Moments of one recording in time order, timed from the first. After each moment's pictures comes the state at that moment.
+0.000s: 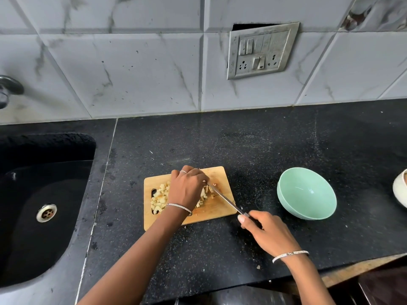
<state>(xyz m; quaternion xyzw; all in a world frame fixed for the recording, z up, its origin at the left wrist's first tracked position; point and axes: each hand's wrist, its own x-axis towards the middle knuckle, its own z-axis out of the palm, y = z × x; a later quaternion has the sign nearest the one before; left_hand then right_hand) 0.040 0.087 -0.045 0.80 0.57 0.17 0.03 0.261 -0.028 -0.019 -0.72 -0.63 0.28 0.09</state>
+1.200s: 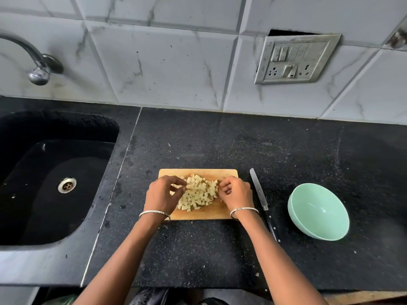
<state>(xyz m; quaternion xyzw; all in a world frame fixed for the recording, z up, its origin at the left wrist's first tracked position) -0.034 0.047 -0.033 0.62 0.70 0.27 0.23 0.181 0.080 -0.049 -0.70 -0.63 0.27 0.19</state>
